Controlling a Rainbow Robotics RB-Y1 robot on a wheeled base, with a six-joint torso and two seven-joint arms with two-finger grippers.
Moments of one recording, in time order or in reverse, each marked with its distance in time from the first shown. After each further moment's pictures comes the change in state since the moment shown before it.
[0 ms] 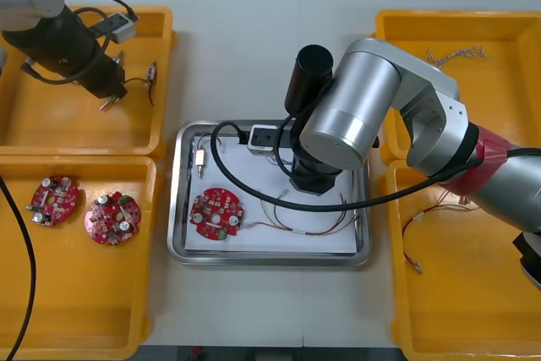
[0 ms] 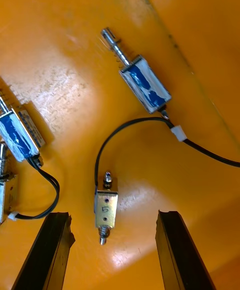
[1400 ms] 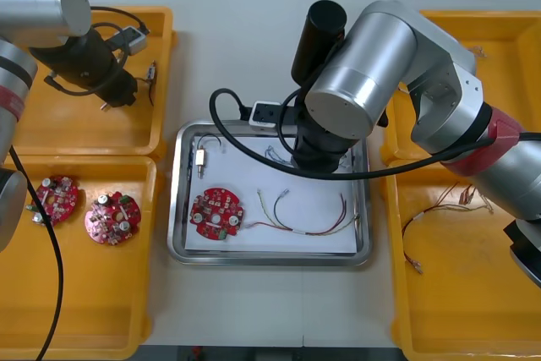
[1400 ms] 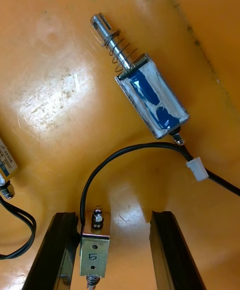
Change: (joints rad) right arm -0.016 0.025 -0.136 -0.020 -0.031 0.116 0.016; left arm -0.018 -0.077 0.019 0.112 -0.115 -0.086 0.000
